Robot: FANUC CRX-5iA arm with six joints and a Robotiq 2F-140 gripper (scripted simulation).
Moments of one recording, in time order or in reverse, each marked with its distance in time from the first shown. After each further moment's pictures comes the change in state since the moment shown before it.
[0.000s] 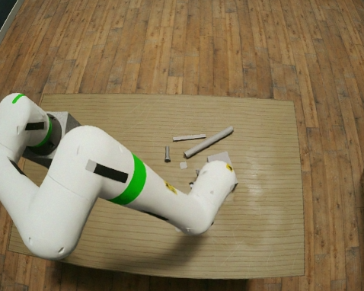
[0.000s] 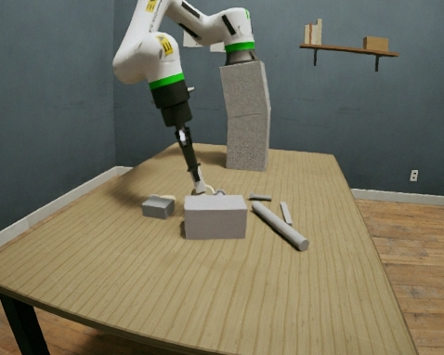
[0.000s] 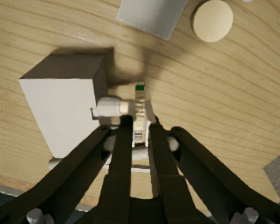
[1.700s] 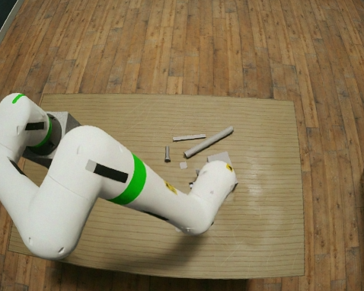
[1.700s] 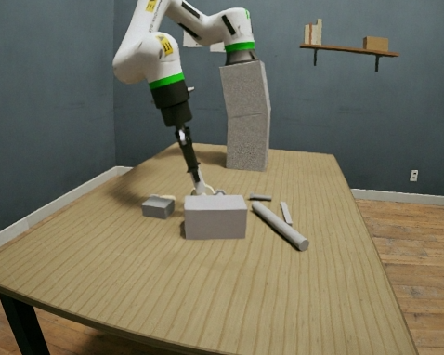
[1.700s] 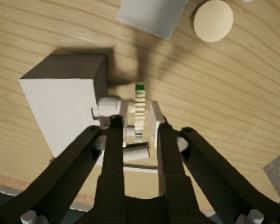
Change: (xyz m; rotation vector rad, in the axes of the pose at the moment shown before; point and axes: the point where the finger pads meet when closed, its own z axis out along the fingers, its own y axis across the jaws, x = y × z) arm 0.000 0.000 0.000 0.001 0.000 0.000
